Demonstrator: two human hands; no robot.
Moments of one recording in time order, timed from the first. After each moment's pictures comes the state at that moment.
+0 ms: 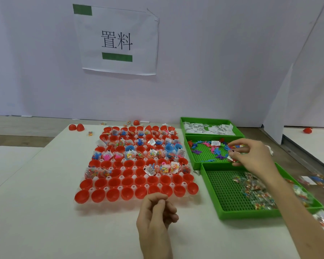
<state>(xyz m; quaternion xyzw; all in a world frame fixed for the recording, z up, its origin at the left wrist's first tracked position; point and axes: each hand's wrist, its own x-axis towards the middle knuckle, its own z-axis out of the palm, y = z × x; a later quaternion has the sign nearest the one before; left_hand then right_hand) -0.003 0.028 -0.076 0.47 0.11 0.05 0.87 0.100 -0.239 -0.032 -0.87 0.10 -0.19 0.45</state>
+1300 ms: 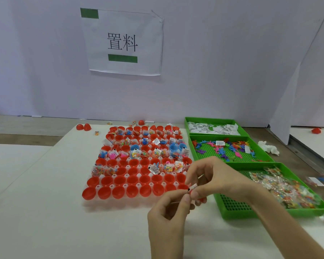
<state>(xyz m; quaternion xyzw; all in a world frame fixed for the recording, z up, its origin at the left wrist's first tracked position) -0.012 0.022 -0.073 0.61 -0.01 0.09 0.79 0.057 -0.140 -0.014 -0.76 -0.24 0.17 0.58</state>
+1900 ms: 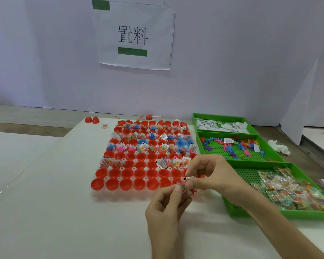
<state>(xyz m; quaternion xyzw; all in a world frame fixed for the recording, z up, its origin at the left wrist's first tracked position) -0.006 0.028 -0.078 0.43 0.11 0.05 0.89 0.051 -0.112 -0.023 -0.75 -0.22 0.06 0.62</state>
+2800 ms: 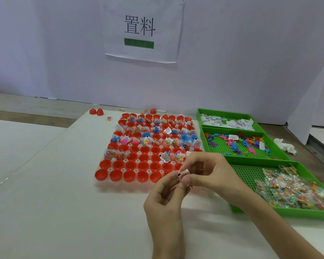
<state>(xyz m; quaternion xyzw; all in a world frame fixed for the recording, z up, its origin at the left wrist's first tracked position) -0.009 0.027 -0.079 0.48 0.08 0.14 0.86 0.050 -0.101 -0.036 -0.74 -0.26 0.04 0.62</state>
